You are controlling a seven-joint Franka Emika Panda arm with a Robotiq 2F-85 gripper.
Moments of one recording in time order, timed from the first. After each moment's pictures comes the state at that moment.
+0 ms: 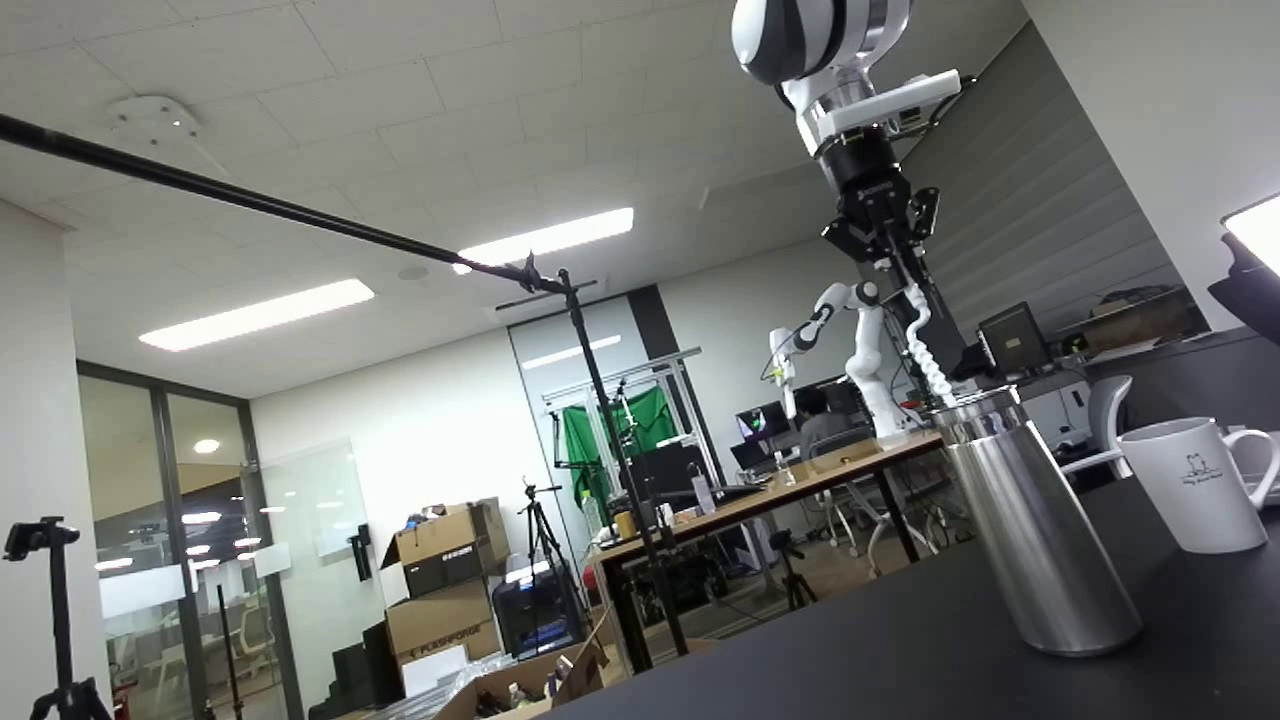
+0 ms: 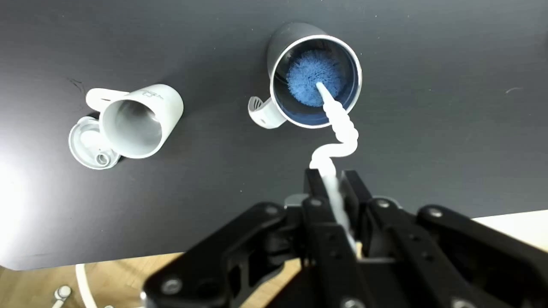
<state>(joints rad) 0.08 0.08 0.04 -1.91 0.00 2.08 0.15</state>
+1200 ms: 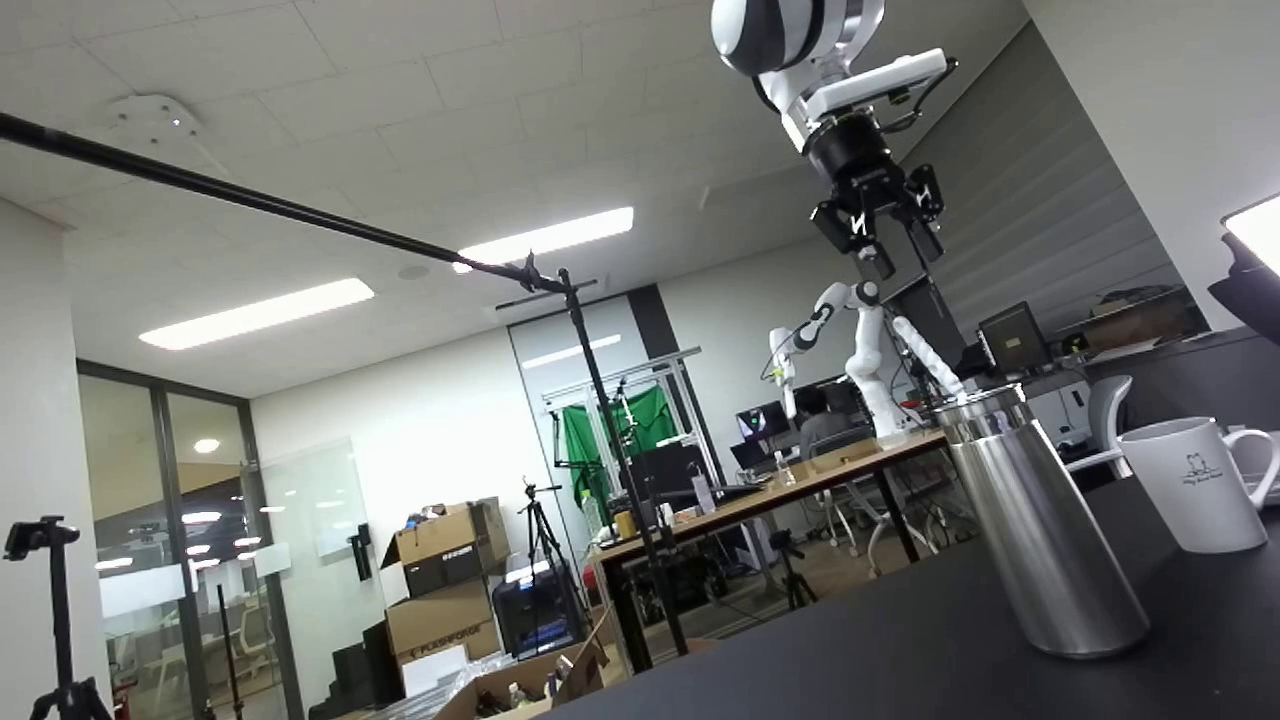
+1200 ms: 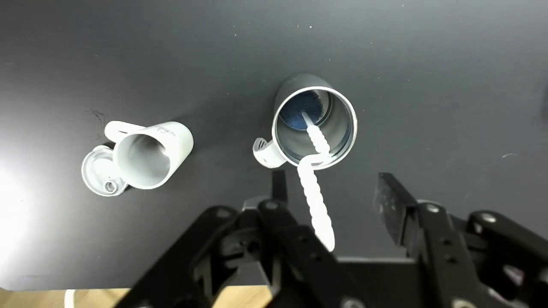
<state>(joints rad) 0.10 0.09 0.06 -1.85 -0.04 1.89 0.12</state>
